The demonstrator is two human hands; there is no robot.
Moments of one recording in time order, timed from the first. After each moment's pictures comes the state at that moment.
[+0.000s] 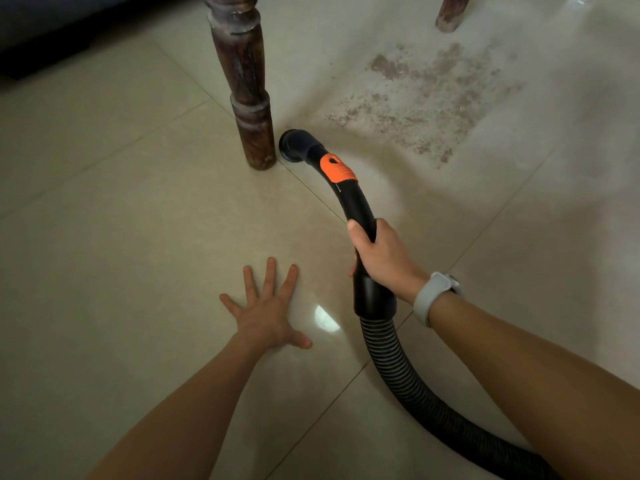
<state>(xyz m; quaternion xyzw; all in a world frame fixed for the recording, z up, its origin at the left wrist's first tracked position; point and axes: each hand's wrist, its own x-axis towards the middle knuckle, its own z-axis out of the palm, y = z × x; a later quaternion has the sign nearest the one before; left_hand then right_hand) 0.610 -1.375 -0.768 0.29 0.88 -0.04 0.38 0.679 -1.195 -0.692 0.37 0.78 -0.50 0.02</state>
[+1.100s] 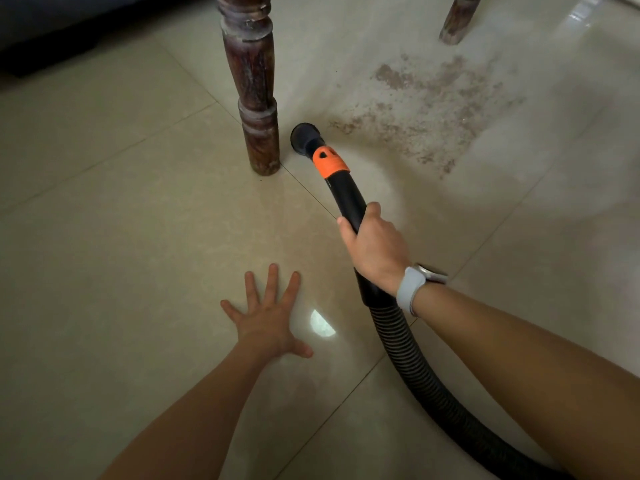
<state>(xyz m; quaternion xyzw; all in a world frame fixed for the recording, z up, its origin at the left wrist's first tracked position) 0.611 -1.375 -0.766 0.29 0.88 -0.05 0.37 0.649 -1.201 -0.678 0.37 0.89 -0.26 0.02</state>
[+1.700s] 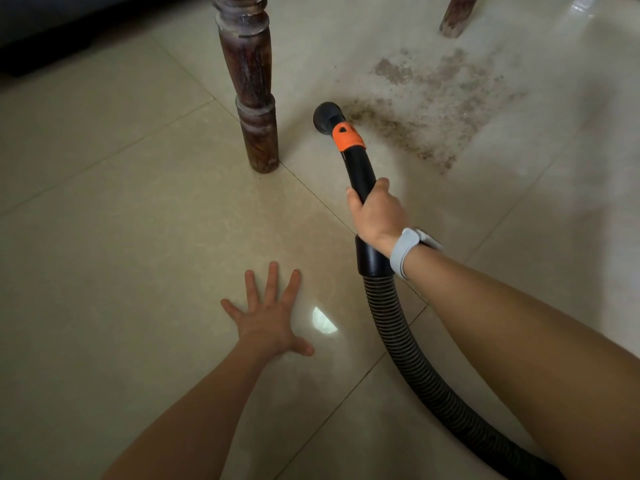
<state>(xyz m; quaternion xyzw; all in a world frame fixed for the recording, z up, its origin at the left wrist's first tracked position) 0.611 -1.373 -0.763 0.30 0.88 -0.06 0.38 0.622 -1.177 -0.677 0.43 0.85 -0.31 0.00</state>
